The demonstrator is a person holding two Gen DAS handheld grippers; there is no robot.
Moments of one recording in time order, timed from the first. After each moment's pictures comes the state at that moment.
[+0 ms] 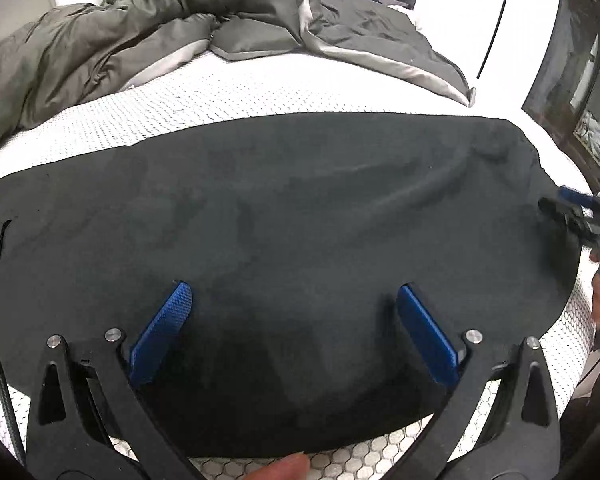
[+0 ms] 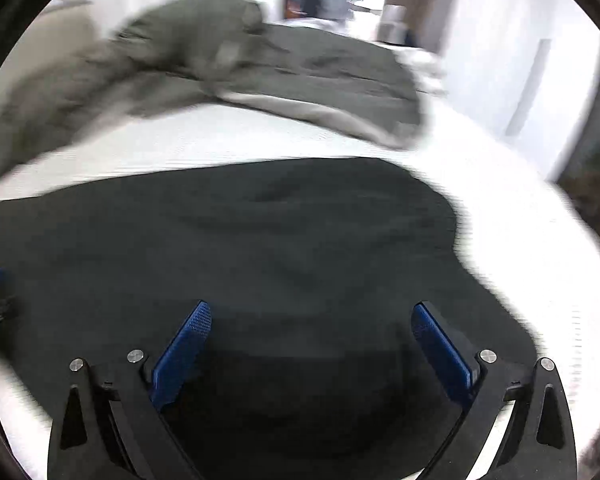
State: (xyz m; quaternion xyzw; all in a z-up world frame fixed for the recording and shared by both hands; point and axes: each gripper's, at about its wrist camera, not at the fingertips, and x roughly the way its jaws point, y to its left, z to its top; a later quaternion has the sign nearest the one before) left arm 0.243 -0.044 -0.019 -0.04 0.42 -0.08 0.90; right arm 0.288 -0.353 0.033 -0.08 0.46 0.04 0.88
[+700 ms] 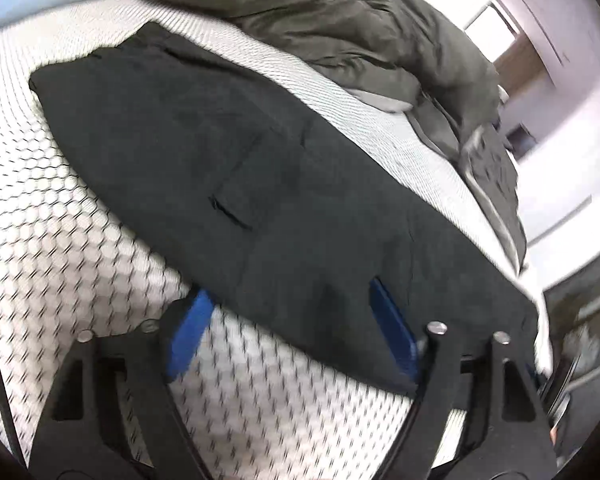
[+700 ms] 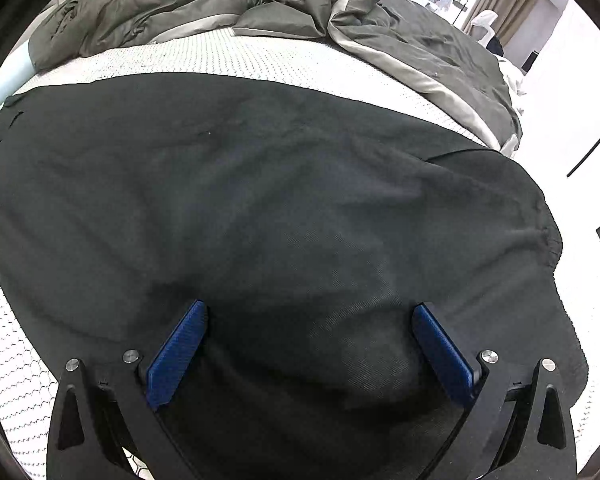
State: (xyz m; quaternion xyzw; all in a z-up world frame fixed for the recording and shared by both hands) left arm 0.170 0.191 -0.037 -0.35 0.37 0.07 0.86; right arm 0.259 -0.293 -0.001 -0.20 0.52 0.10 0.82
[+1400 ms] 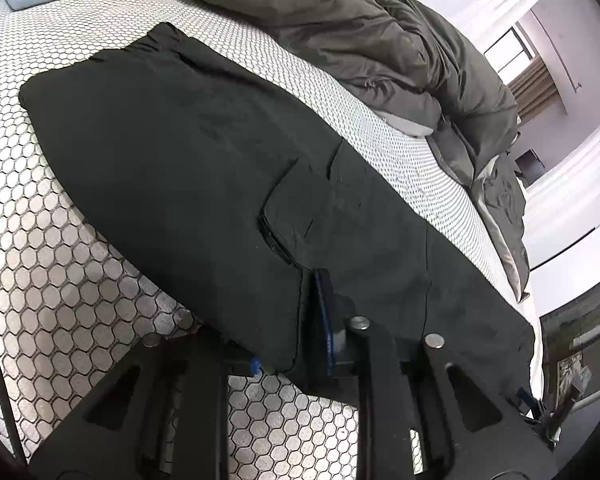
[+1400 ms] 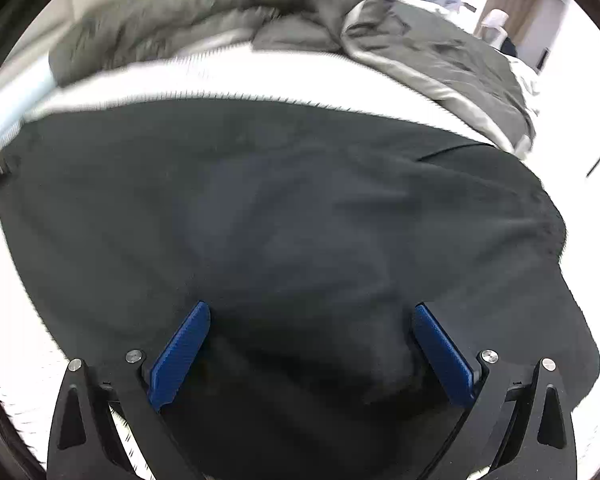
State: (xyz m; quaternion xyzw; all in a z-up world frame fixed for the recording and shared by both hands) left arm 0.153 0.223 -0.038 -0.37 0.36 0.10 0.85; right arm 0.283 -0.331 0.017 -0.14 0.51 0.14 0.84
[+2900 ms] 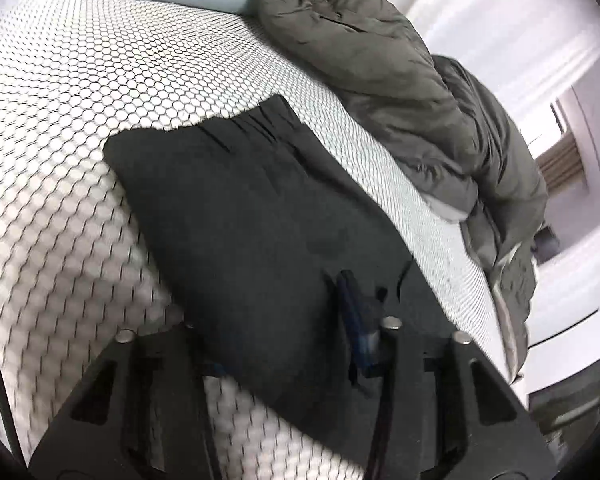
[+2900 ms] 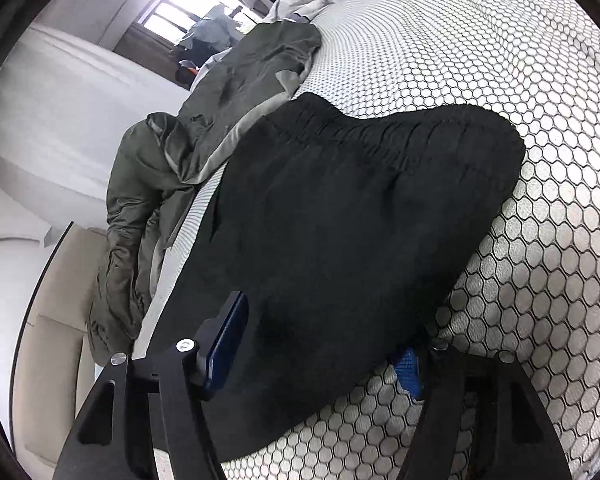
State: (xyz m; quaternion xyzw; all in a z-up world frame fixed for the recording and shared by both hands) left arm 0.151 0.294 -0.039 -0.44 0.29 0.19 0.83; right arm 0.251 -0.548 0.010 0.37 0.45 0.01 0.82
